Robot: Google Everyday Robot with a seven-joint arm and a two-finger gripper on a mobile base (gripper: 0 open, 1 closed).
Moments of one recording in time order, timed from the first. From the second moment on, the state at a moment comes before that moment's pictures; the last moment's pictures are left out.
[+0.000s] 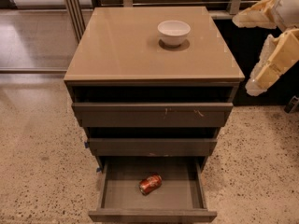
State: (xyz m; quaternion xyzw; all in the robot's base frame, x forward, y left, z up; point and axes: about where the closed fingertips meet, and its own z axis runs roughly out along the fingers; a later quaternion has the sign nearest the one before) arm 0.463 -0.173 1.016 -0.63 0.71 0.15 0.29
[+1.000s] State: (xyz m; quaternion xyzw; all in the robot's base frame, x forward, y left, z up) arm 0.438 -0.165 0.970 -0.59 0.69 0.17 0.38
